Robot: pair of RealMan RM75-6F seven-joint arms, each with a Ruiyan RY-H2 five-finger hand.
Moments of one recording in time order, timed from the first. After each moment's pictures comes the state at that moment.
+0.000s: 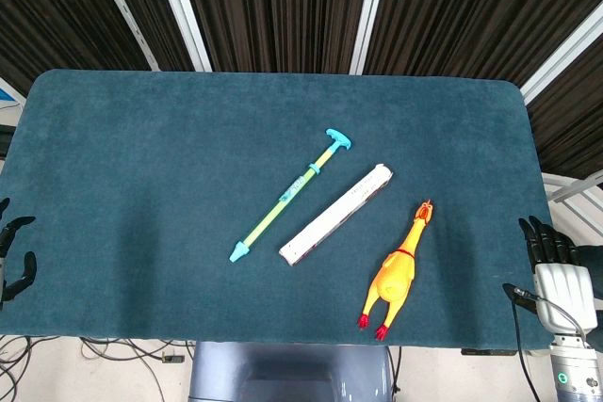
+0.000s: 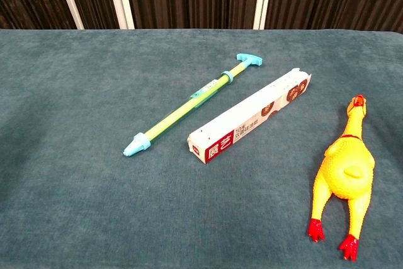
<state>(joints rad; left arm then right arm) -0.05 -1.07 -0.09 -1.76 1.38 1.52 0.09 0.05 -1.21 0.09 -1.61 -1.50 1.57 -0.22</state>
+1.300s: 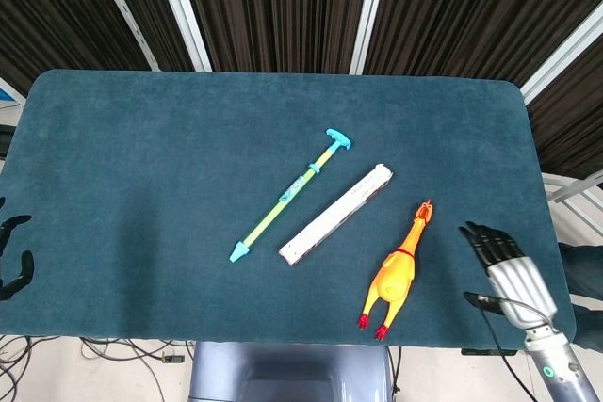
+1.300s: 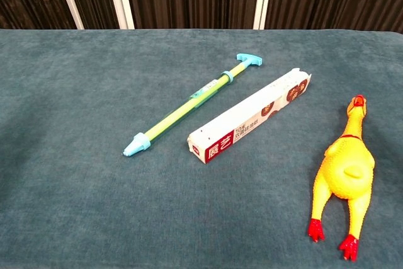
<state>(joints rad) -0.05 -1.07 -0.10 -1.77 1.37 1.52 0.07 0.18 -1.17 0.02 -1.53 -1.74 1.43 0.03</state>
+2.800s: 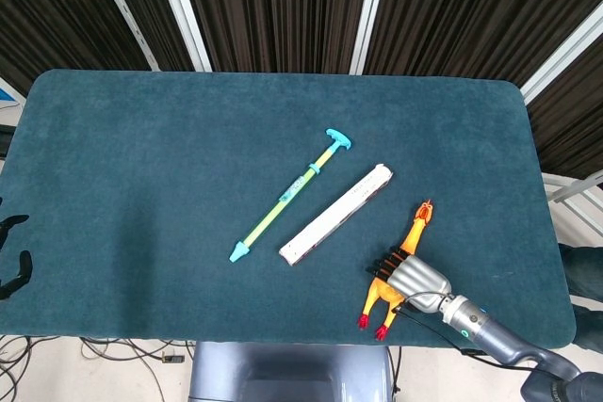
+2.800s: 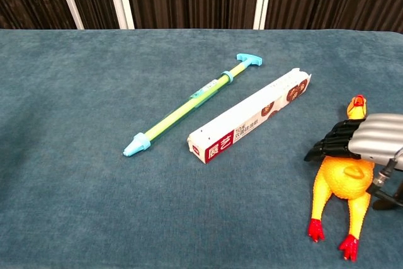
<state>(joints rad) -0.05 -1.06 -0.11 -1.78 1.34 1.51 0.06 0.55 -1.32 -0.10 -1.40 -1.83 0.97 -0.12</state>
